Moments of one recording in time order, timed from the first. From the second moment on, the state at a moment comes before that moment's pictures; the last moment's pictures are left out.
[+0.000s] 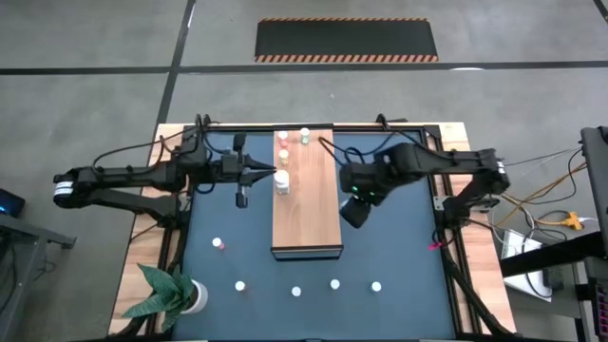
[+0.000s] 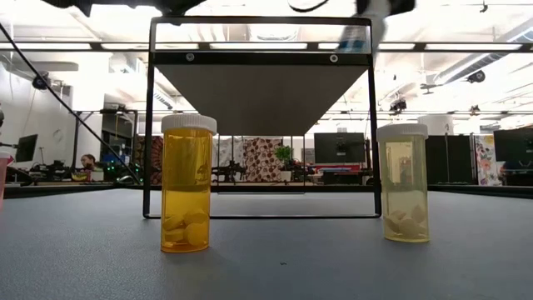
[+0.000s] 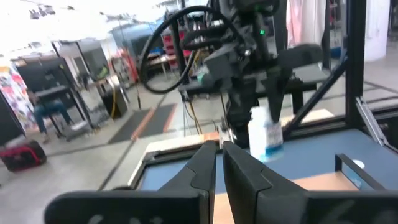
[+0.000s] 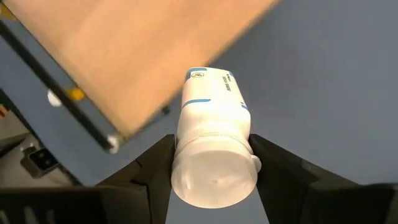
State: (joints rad) left arm 0.15 0.90 0.71 0.25 0.10 0.25; right arm 0.07 1.68 1.86 -1.47 -0.04 0.76
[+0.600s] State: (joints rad) left arm 0.16 0.81 0.55 0.44 0.10 0.25; right arm -0.08 1.97 2.20 -1.54 0.00 0.49
